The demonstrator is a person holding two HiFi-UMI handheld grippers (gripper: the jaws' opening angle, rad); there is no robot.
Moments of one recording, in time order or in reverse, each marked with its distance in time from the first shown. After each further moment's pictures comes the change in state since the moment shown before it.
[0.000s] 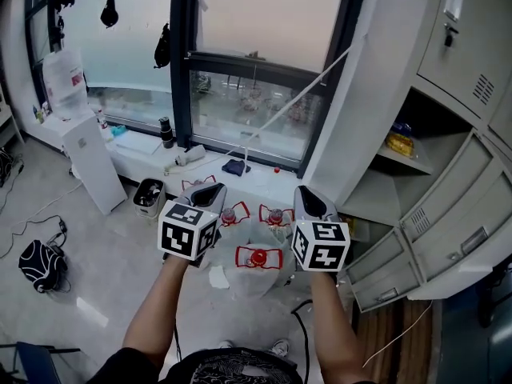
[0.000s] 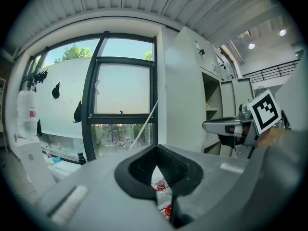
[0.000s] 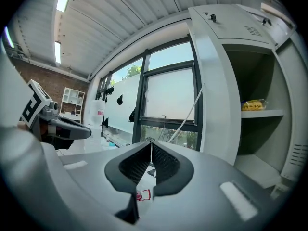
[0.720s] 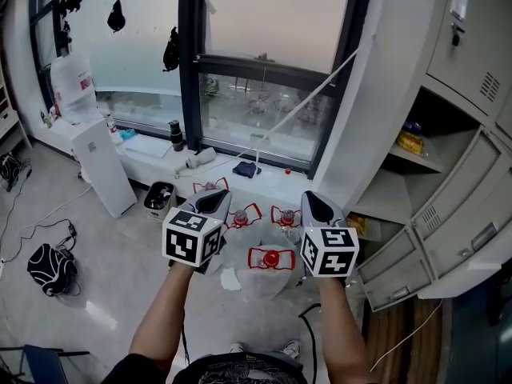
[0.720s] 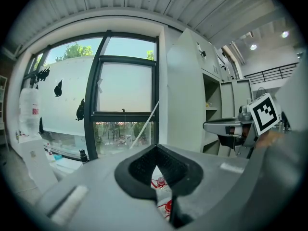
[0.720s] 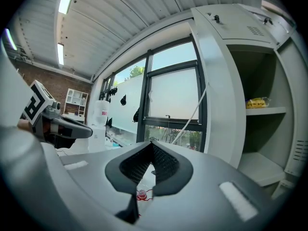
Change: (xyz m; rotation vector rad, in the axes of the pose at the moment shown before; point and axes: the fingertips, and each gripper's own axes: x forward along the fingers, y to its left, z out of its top) left arm -0.023 0.014 -0.012 -0.016 0.013 0.005; right arm -0.006 0.025 -0.006 0.000 -0.005 0.038
